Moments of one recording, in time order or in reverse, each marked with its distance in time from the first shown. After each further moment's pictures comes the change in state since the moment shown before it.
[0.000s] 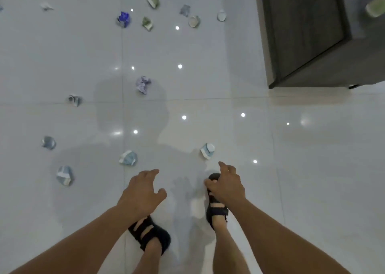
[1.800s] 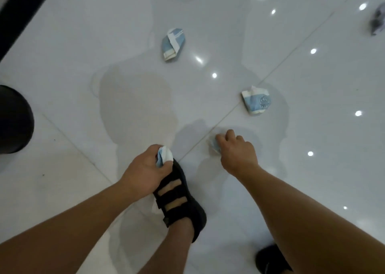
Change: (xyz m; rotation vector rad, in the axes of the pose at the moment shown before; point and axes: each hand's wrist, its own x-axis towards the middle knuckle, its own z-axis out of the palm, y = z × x) left_hand 0.041 -0.330 0.204 -0.831 0.380 -0.610; right_hand 0.154 -0.138 0.369 -1.107 -0.200 -1.052
